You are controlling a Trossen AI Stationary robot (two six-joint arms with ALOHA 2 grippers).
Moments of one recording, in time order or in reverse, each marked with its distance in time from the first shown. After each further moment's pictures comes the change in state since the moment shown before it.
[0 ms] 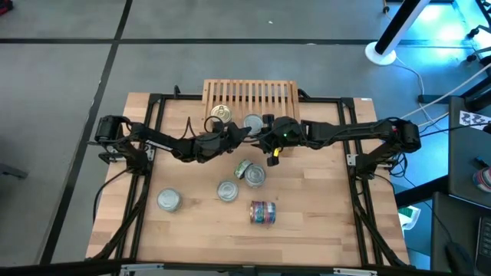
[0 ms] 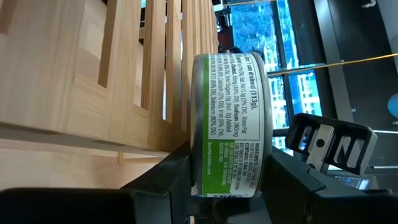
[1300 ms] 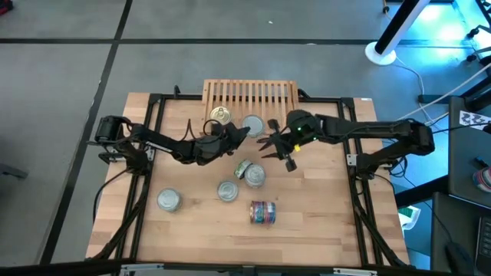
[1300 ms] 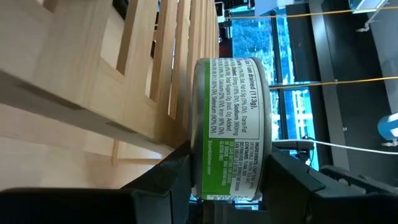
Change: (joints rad) left arm -0.014 0.003 0.000 0.012 -0.080 -0.080; right arm -0.010 -0.143 0.000 -0.125 -0.399 -0.003
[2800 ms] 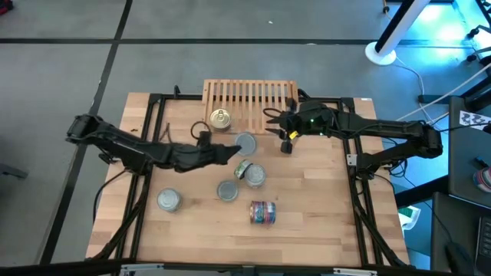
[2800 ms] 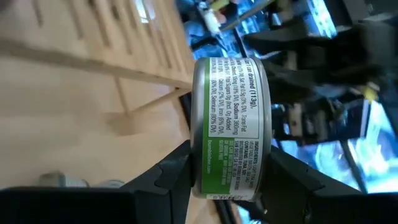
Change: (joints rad) left arm -0.194 -0.306 0.001 -0.377 0.051 0.321; right arm -0.056 -0.112 0.002 -0.008 0.388 0.241
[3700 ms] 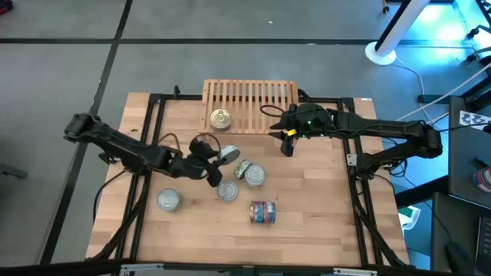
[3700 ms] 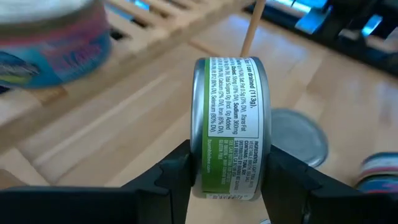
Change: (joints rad) left arm -0.089 -0.086 -0.001 -0.560 -0.068 0.598; right arm 0.000 0.003 0.000 -0.124 -0.034 0.281
